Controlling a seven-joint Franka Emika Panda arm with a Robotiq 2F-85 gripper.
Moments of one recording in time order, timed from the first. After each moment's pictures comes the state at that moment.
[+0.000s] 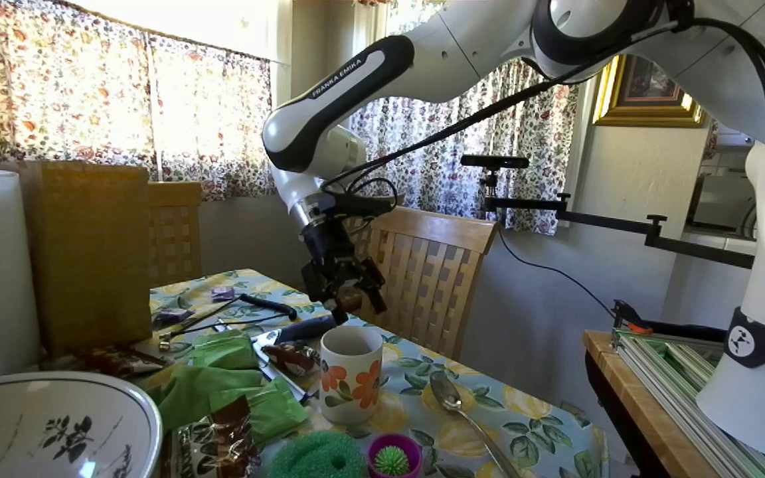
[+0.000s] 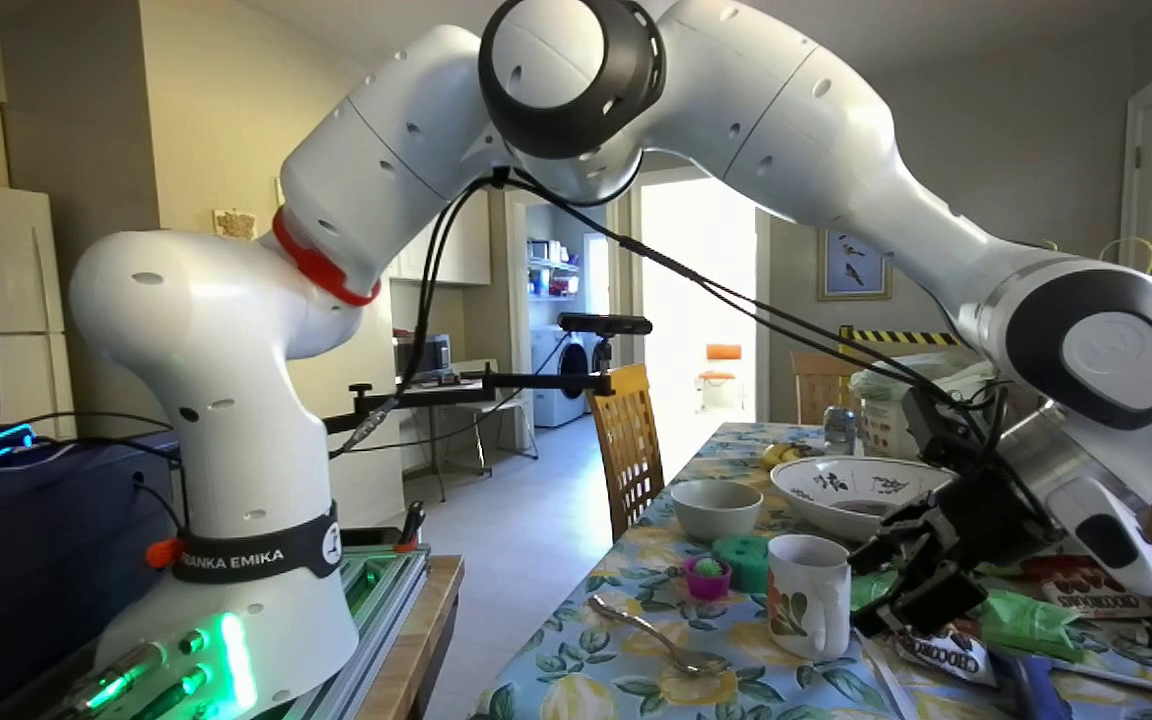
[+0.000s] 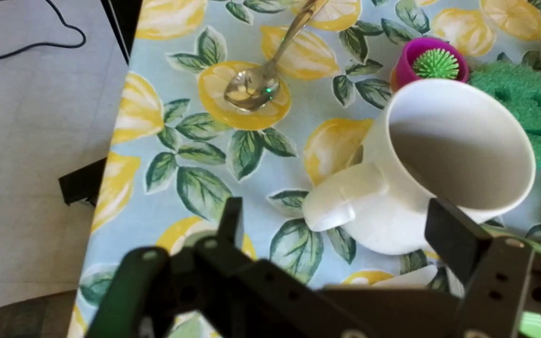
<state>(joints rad) -0.17 0.88 -0.07 -1.36 0.31 1.48 0.12</state>
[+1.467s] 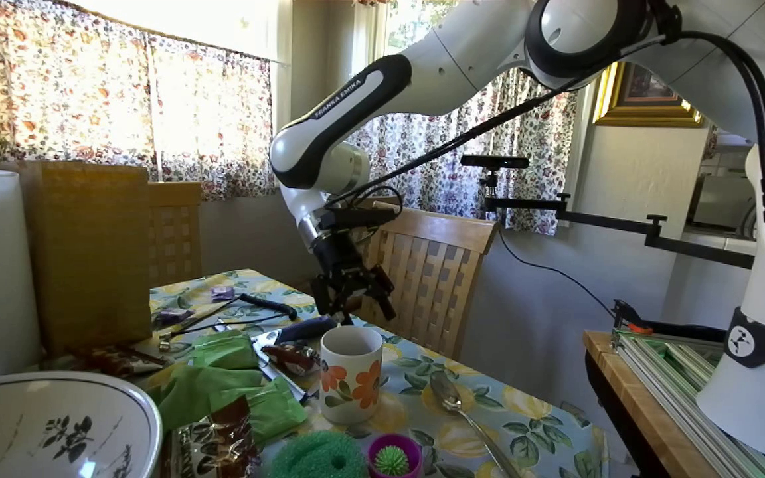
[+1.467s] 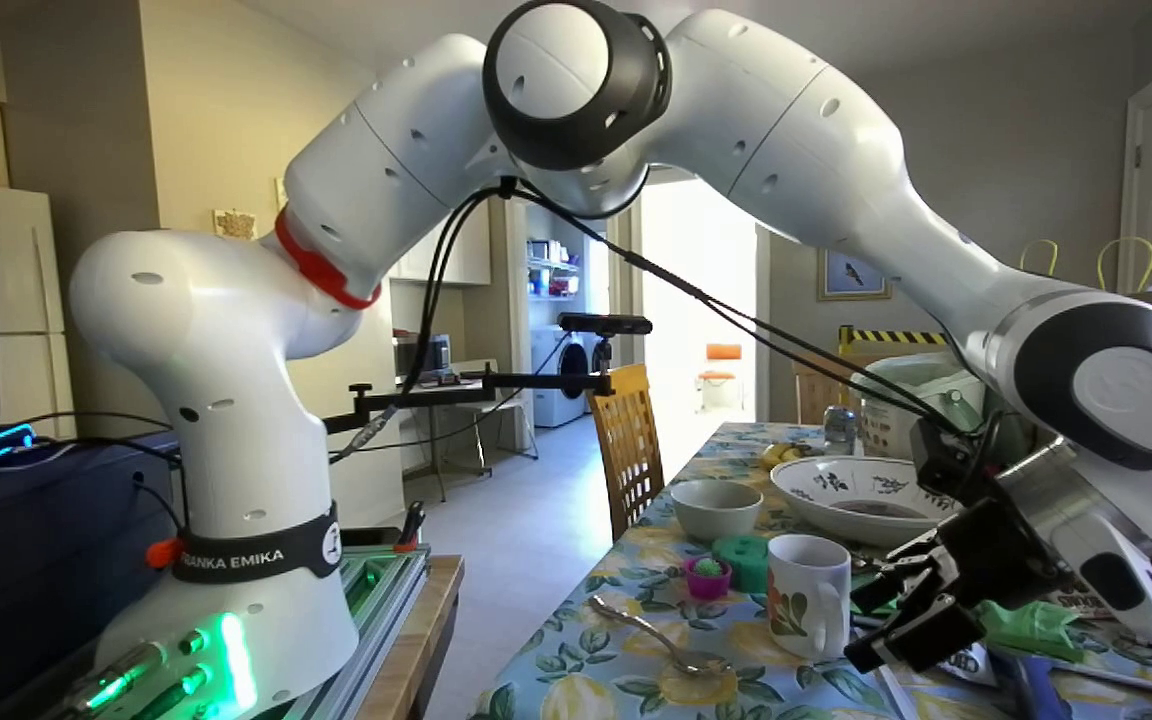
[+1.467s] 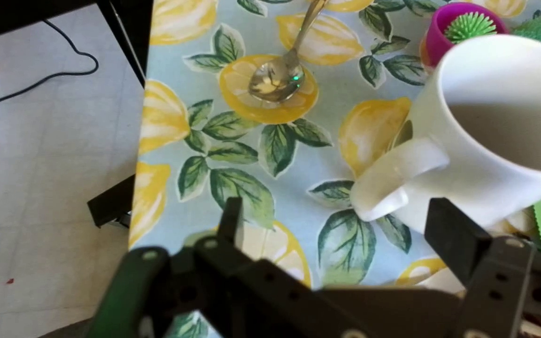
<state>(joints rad) -0.17 0.92 -0.10 -1.35 0.30 1.49 0.20</state>
